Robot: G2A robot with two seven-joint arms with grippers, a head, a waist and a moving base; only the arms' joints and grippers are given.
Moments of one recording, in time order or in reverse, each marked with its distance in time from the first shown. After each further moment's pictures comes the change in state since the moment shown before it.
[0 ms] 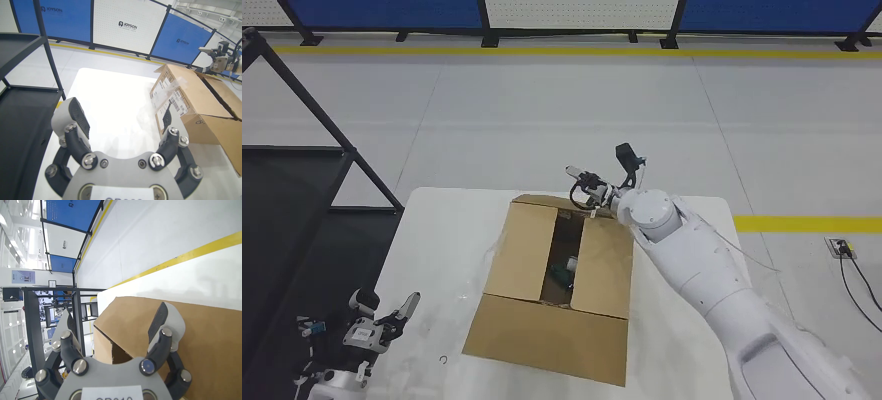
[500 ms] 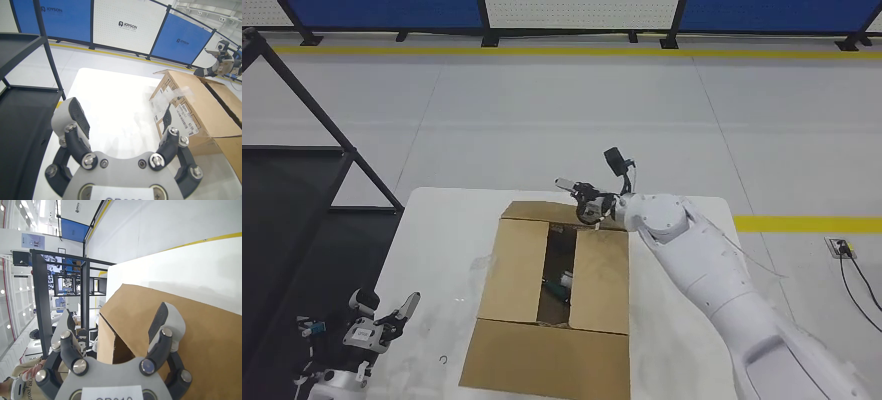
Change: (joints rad) left arm 0.000 0.000 0.000 0.000 0.000 0.000 0.000; right arm -0.031 0.028 0.069 -0.016 -0.025 -0.207 0.203
